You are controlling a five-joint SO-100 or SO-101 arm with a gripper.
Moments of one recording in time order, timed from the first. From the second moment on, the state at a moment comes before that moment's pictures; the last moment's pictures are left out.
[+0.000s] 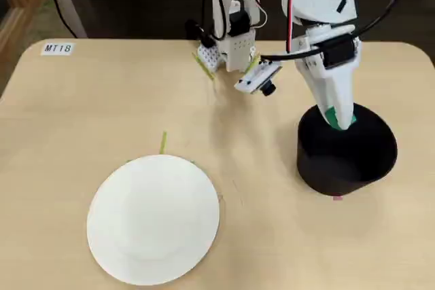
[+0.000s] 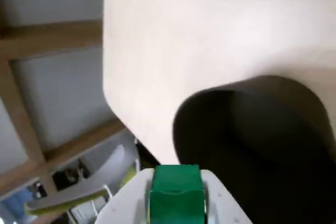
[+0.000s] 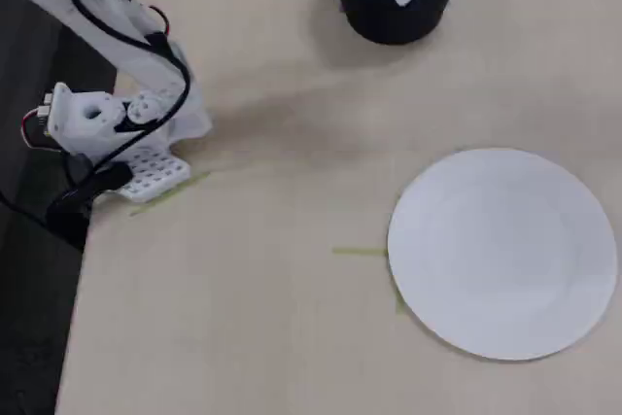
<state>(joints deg) -28.2 108.3 92.7 63.1 2.2</state>
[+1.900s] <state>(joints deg) -3.7 152.0 138.7 52.8 4.4</state>
